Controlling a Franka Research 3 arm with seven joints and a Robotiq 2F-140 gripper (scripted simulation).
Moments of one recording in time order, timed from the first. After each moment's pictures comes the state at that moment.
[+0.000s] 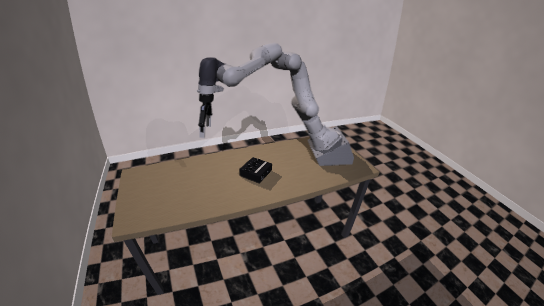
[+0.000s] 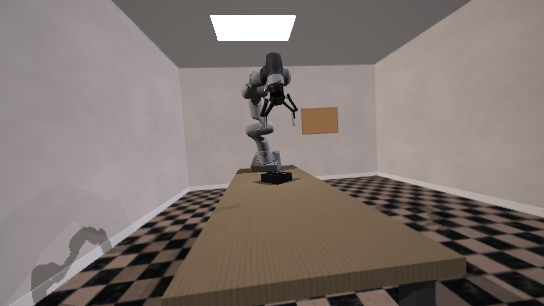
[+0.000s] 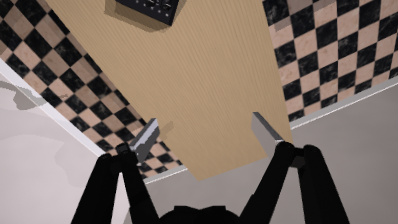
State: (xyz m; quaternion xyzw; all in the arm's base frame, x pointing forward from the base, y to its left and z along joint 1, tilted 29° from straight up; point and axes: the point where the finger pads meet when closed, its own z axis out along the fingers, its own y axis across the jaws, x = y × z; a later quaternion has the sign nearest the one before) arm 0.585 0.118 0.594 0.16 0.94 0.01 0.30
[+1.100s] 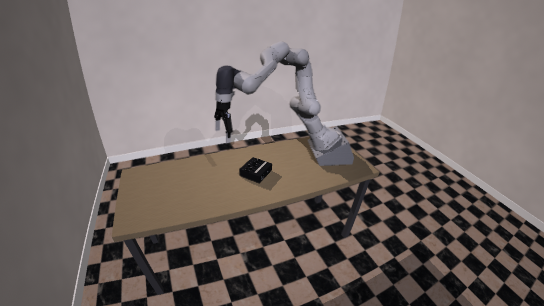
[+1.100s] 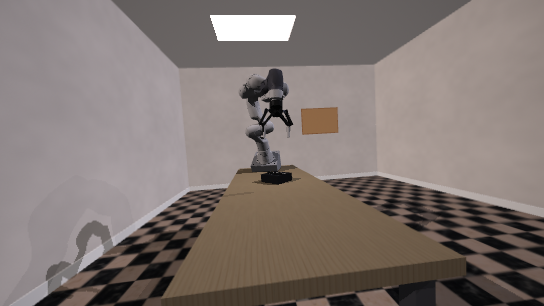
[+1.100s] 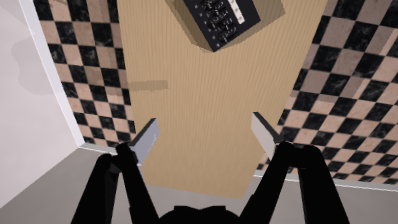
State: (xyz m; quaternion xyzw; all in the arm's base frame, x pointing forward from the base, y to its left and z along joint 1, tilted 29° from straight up) arm 0.524 0.097 0.506 -0.10 0.95 -0.11 0.26
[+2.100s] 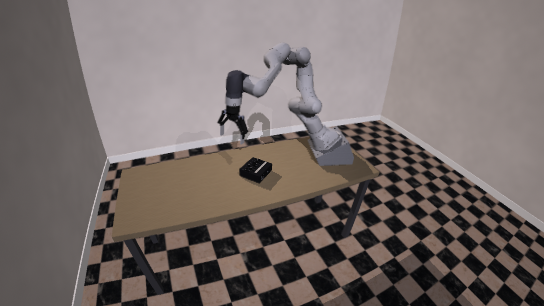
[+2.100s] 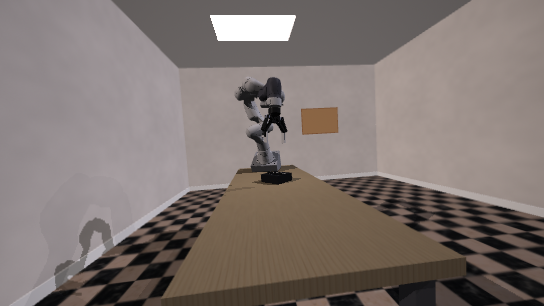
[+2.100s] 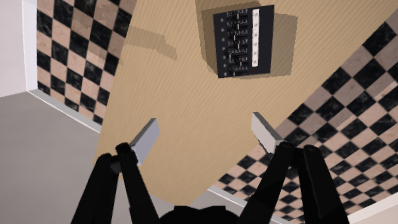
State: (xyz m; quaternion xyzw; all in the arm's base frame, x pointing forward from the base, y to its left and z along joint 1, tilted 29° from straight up) arm 0.492 0.086 0.455 -0.32 0.91 -0.17 0.23
